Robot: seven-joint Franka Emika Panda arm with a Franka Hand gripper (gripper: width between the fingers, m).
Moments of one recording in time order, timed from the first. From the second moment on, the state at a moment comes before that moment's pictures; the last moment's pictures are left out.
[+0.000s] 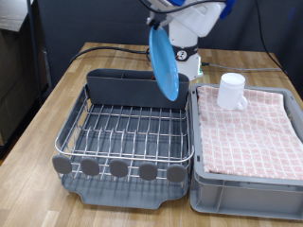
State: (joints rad) arm 0.26 -0.20 -0.25 -2.19 -0.69 1.94 1.21
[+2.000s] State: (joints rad) arm 0.19 -0.10 -0.46 -2.23 -1.07 2.24 1.12
